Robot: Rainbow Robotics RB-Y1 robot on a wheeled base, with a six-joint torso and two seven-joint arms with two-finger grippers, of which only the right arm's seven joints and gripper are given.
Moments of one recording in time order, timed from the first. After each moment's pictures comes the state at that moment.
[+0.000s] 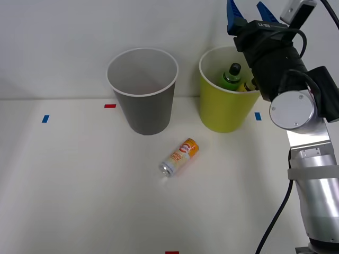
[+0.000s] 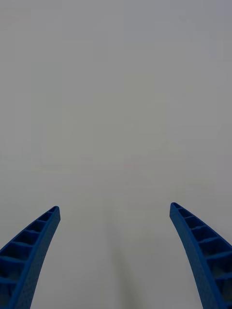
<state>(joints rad) -0.46 -0.17 -0.04 -1.71 -0.97 0.13 2.04</state>
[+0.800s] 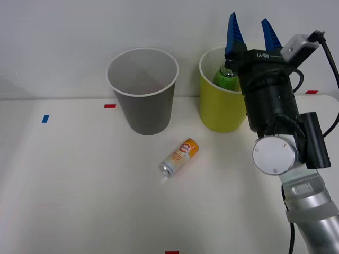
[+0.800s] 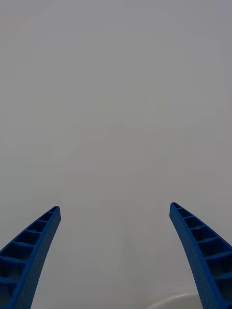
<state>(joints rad) -0.23 -0.25 0.22 -1.85 -1.00 -0.28 2.05</state>
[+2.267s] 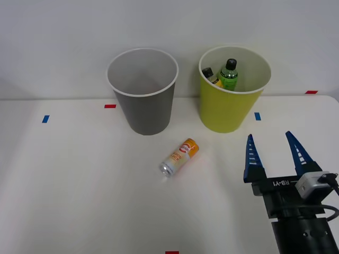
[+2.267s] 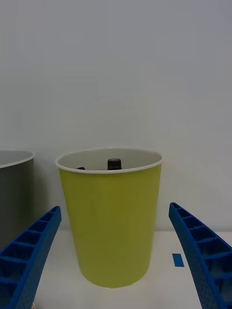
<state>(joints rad) 0.54 -0.35 0.35 -2.12 -0.60 -0.47 2.04</state>
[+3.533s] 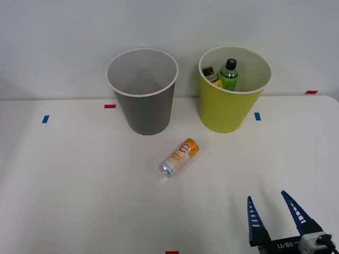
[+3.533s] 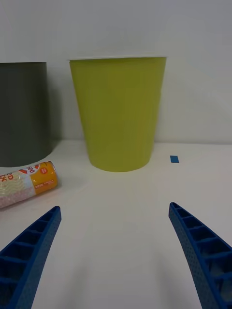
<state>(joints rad) 0.83 -0.15 0.15 -1.93 0.33 -0.58 1.18</state>
